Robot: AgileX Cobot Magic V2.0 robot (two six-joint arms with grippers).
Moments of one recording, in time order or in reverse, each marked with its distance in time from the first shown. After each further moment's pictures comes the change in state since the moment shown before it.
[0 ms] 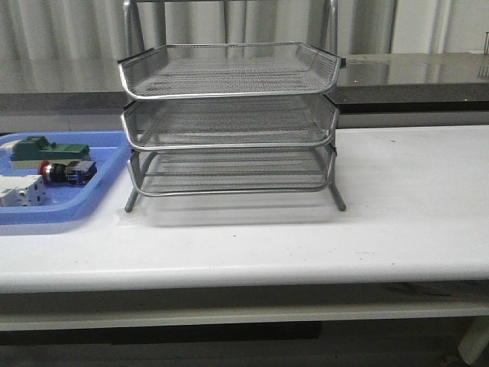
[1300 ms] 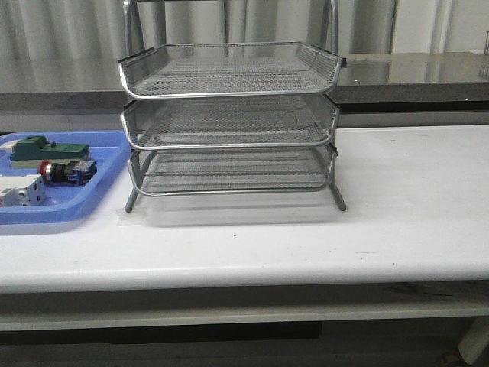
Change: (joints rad) left arm 0.000 0.000 0.000 0.000 0.000 0.000; right arm 0.000 0.010 -0.154 0.015 0.074 0.000
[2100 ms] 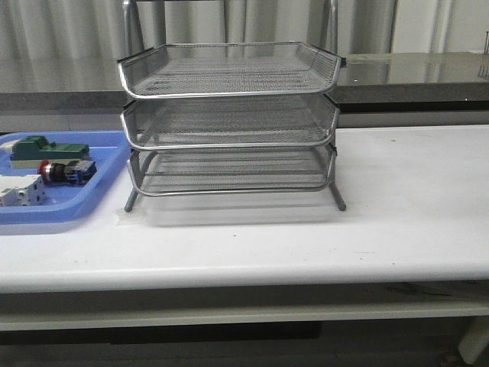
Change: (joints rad) left arm 0.000 0.000 0.000 0.000 0.000 0.000; right arm 0.000 0.746 -0.544 0.287 0.489 0.001
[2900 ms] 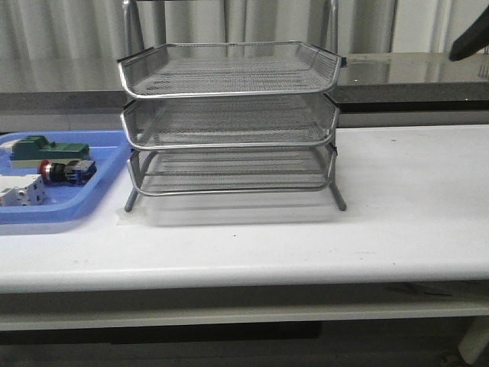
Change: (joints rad) left arm 0.000 0.000 0.000 0.000 0.000 0.000; right arm 0.056 0.307 -0.002 0.525 -0.227 -0.137
